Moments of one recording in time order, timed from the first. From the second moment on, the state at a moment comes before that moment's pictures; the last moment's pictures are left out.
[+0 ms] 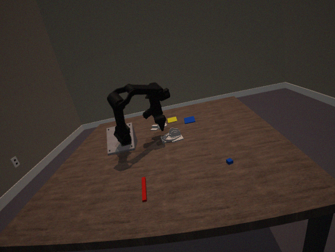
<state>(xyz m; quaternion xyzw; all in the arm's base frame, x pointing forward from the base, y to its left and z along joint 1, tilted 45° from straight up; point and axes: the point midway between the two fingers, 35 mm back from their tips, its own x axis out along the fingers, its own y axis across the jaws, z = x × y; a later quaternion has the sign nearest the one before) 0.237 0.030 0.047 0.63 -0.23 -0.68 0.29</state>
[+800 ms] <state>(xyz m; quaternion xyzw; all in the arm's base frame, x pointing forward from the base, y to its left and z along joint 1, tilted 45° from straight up) 0.240 0.019 0.035 0.64 -0.23 -0.68 0.29</state>
